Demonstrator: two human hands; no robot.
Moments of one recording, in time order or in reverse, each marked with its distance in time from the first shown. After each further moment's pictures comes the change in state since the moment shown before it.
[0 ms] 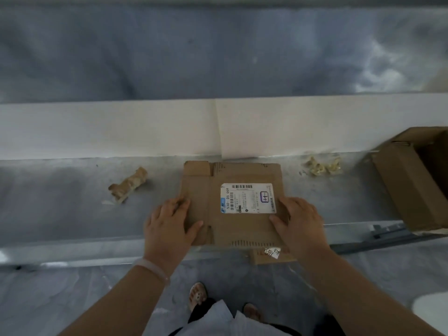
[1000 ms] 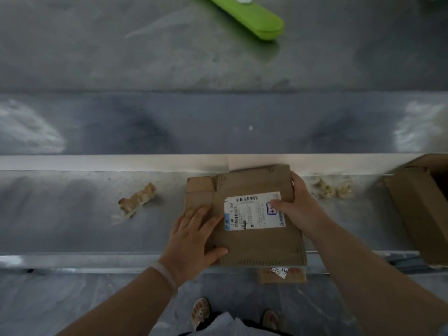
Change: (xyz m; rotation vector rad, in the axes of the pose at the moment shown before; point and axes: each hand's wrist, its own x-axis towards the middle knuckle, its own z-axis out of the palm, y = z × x) left_hand 0.018 0.013 0.005 -0.020 -0.117 0.280; right_hand 0.078 -0.025 -0.035 0.851 -0.256 0.063
